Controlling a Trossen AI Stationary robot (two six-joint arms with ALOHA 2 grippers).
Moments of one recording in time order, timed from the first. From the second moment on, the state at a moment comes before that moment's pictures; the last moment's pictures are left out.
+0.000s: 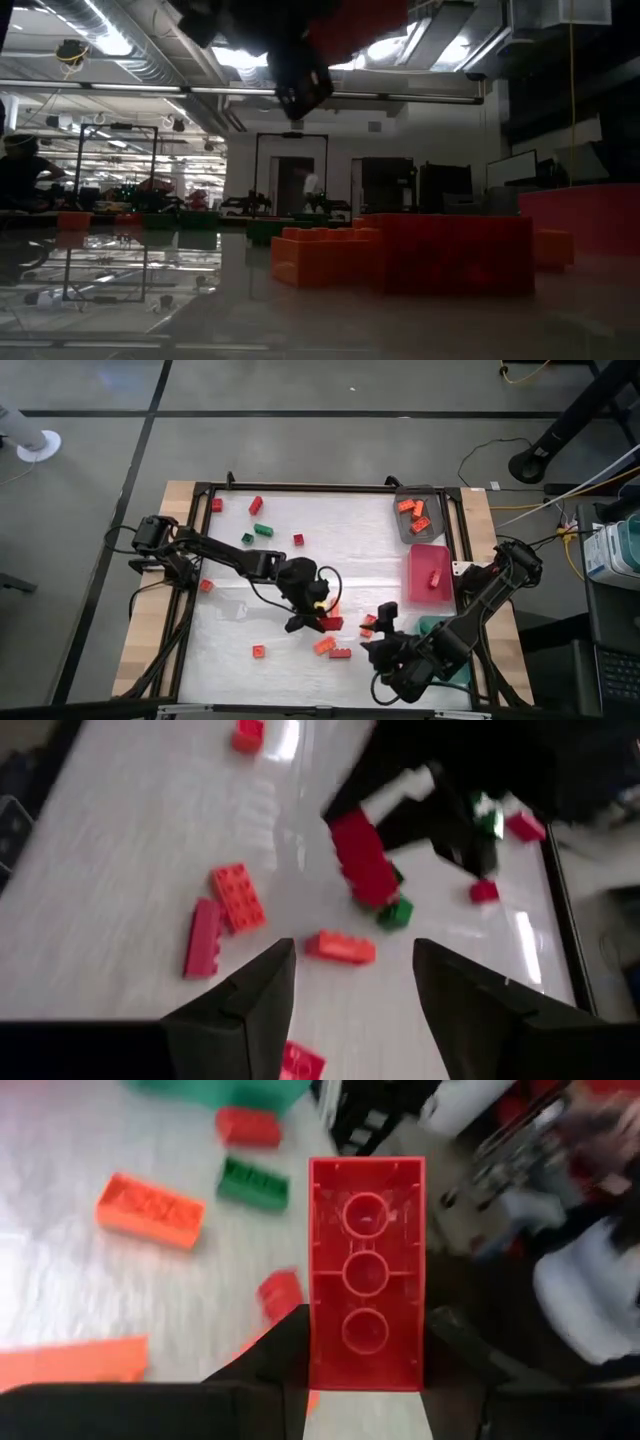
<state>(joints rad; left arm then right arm) -0.14 1.71 1.08 0.07 0.51 -0.33 0.76 1.74 1.59 -0.95 0.72 0.33</state>
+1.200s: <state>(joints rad) -0.14 1.71 1.08 0.19 0.50 -0.34 0.54 1.74 1.59 -0.83 0.46 0.06</state>
